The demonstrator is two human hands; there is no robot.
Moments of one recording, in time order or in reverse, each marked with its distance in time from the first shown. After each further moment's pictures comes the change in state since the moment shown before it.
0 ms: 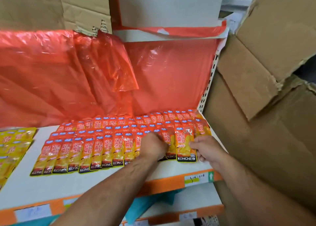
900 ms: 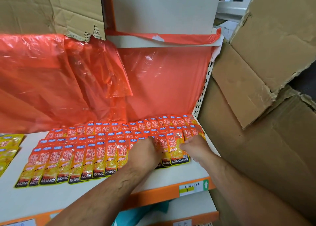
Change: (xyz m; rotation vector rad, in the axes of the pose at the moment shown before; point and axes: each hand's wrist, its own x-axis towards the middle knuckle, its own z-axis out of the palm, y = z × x) left_hand -0.004 -0.005 -0.014 0.339 0.062 0.239; right_hand 0.022 -0.020 0.012 -0.283 0.099 -0.022
